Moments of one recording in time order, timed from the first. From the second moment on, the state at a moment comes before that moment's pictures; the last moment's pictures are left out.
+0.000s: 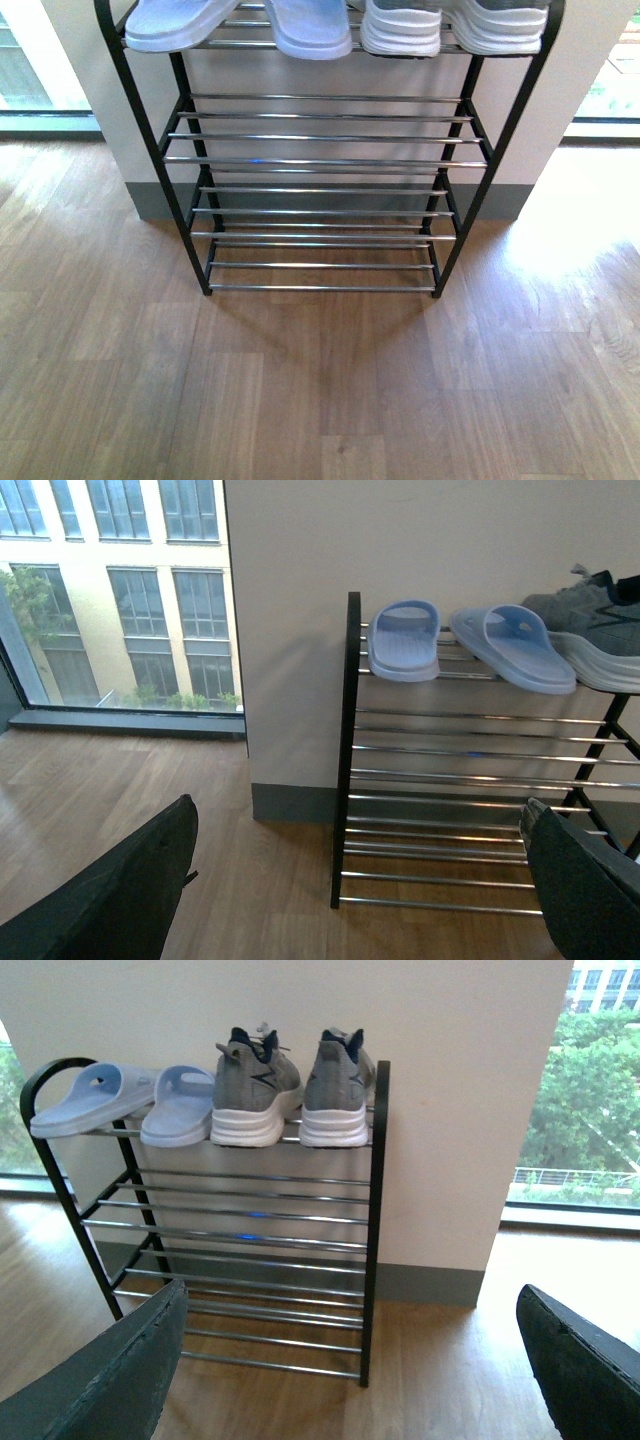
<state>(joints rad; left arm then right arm) 0.00 0.02 0.01 0.00 0.00 -0.01 0.00 0.00 0.02 0.00 0.00 0.00</state>
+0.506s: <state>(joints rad) 0.00 0.02 0.01 0.00 0.00 -0.01 0.00 0.00 0.02 0.00 0.00 0.00</state>
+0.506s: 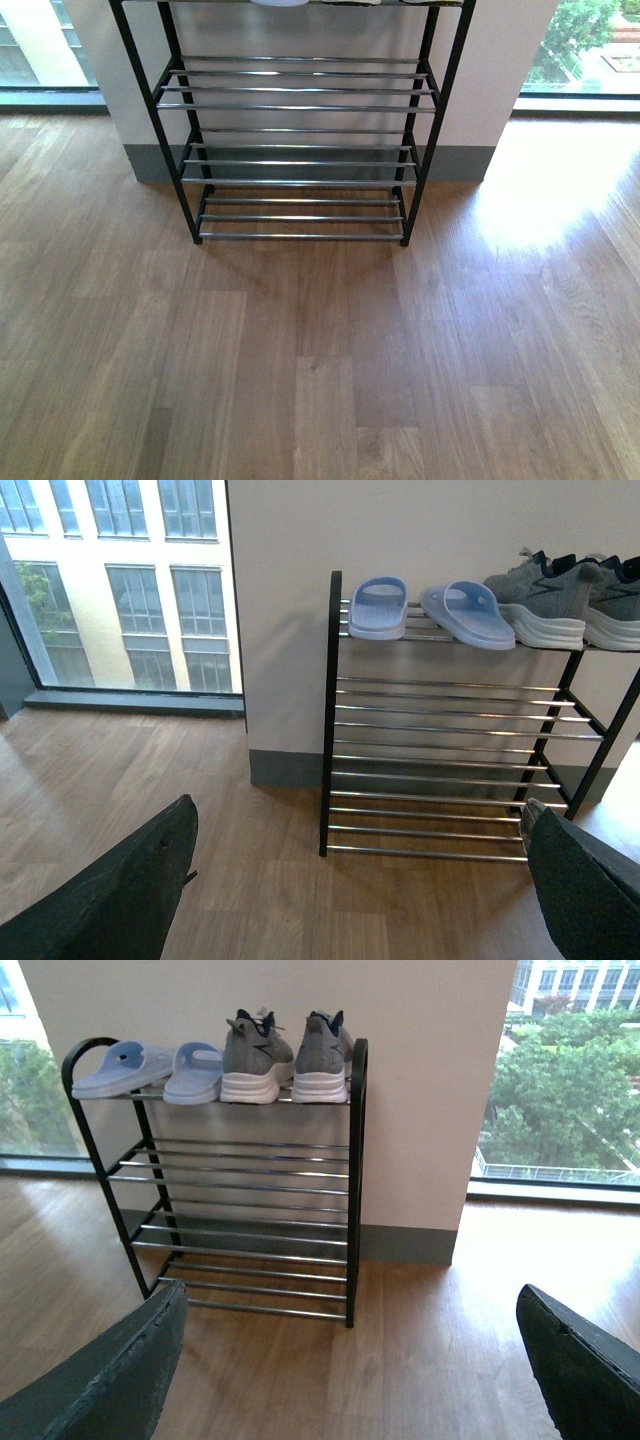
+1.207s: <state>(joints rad) 0.00 0.02 0.01 0.00 0.00 -0.01 0.00 0.00 0.02 0.00 0.00 0.00</state>
